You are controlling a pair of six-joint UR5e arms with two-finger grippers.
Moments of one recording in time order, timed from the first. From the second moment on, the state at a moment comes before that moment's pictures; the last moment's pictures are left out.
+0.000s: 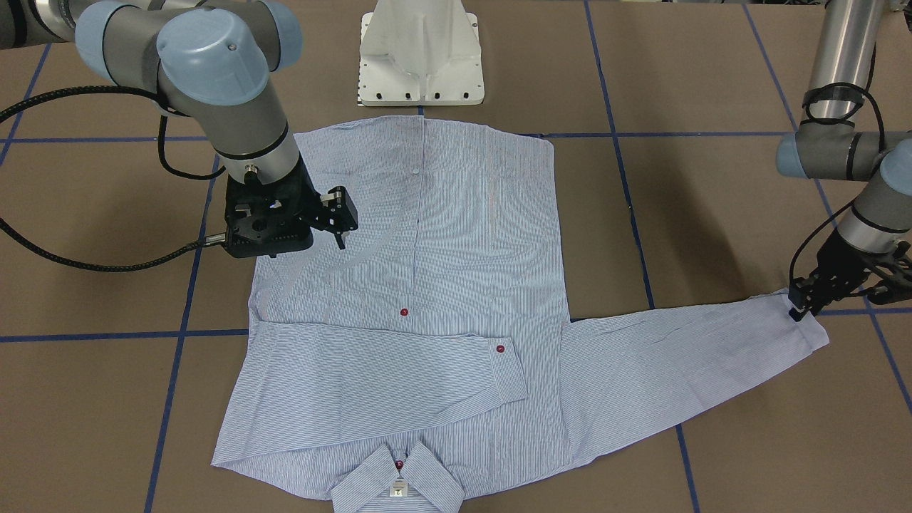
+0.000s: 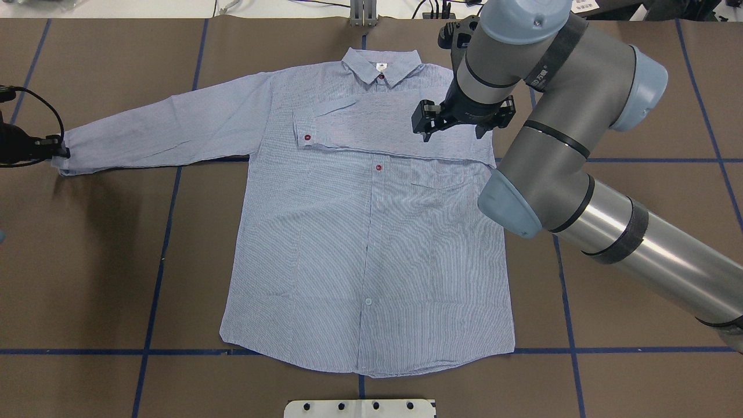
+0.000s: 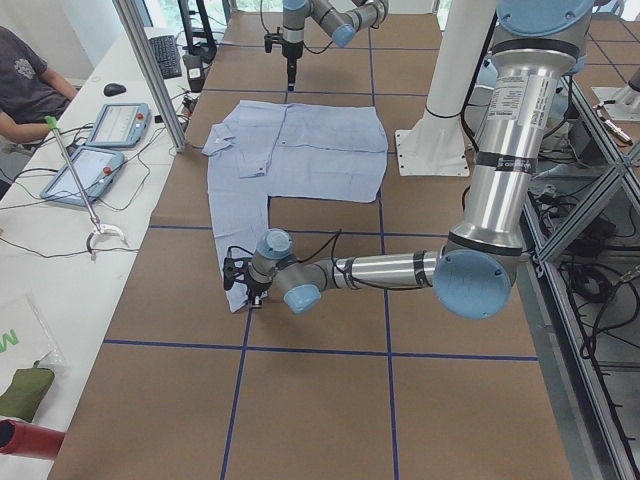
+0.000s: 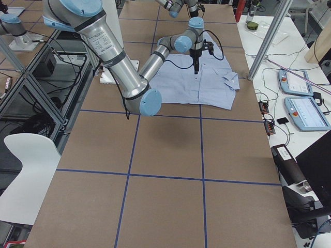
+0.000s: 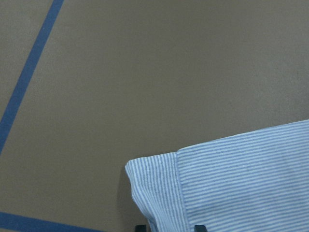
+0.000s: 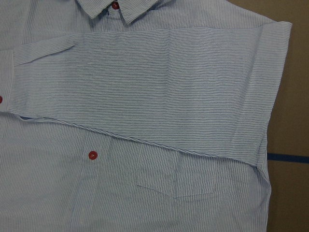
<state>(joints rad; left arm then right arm) -1.06 -1.73 -1.21 -2.56 -1.98 -1.03 0.78 -0.87 1.73 -1.70 2.01 0.93</state>
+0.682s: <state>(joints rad) -1.06 -1.72 -1.22 -2.56 -1.99 -1.02 0.78 -0.87 1.73 -1.70 2.01 0.93</state>
